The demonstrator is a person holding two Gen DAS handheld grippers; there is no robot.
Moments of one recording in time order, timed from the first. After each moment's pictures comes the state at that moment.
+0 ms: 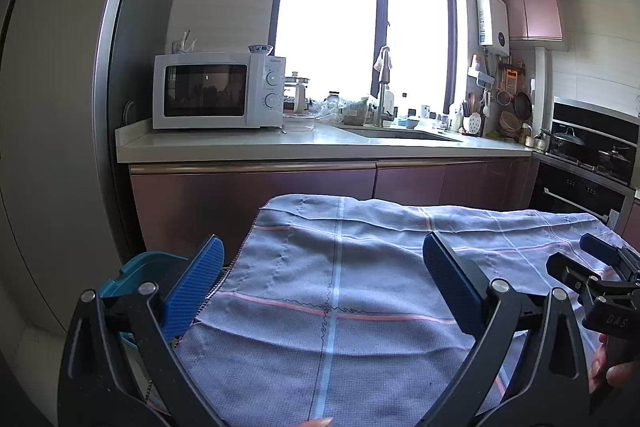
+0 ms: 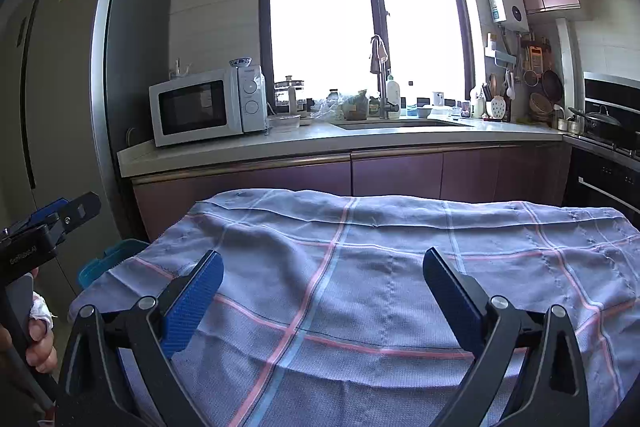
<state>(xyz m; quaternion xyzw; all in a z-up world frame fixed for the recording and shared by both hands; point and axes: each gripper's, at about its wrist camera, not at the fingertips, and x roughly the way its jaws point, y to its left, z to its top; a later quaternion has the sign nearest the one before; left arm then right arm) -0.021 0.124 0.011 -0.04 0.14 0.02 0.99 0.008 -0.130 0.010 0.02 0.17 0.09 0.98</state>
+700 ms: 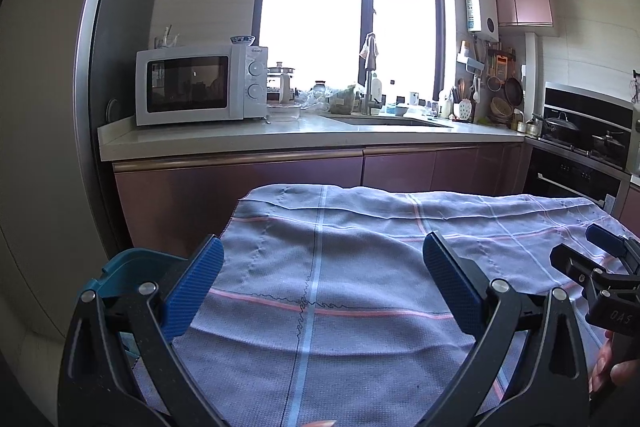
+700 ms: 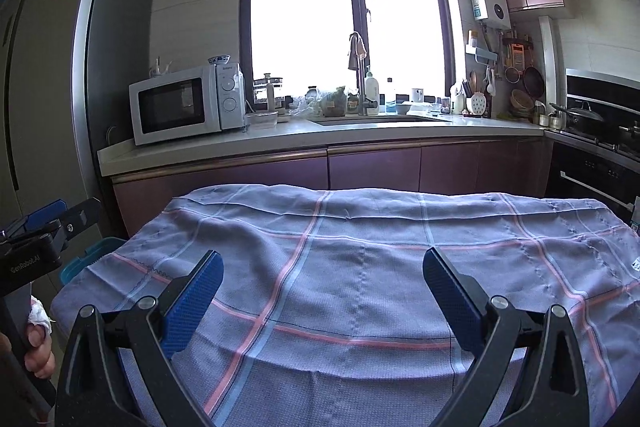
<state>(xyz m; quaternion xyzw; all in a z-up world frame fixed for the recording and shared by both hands) 0.002 0.107 -0.002 -0.03 0.15 0.00 0.99 0.009 -0.144 0.004 0.02 0.17 0.06 0.98</state>
